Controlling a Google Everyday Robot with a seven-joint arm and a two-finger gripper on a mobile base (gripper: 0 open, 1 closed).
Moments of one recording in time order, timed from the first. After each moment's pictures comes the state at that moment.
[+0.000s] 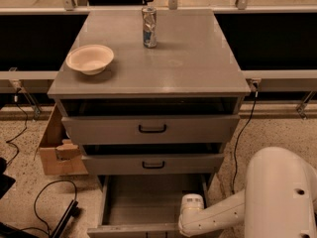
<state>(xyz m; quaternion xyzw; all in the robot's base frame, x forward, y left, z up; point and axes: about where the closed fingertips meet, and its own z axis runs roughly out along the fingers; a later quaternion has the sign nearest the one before) 0.434 -0.124 0.201 -0.55 0.84 -0.03 0.06</state>
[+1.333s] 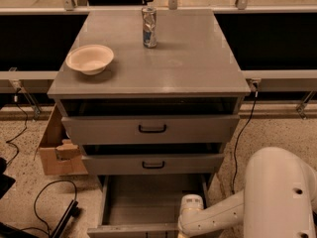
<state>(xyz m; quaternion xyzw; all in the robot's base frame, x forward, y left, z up) 0.431 -0.124 0.198 -0.55 0.84 -0.03 0.06</state>
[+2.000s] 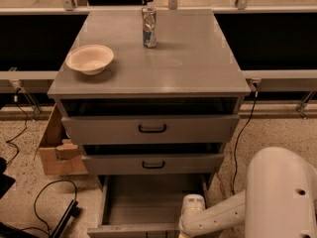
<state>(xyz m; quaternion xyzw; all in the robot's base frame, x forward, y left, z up) 0.426 -0.127 0.201 -0.54 0.84 -0.02 0.05</state>
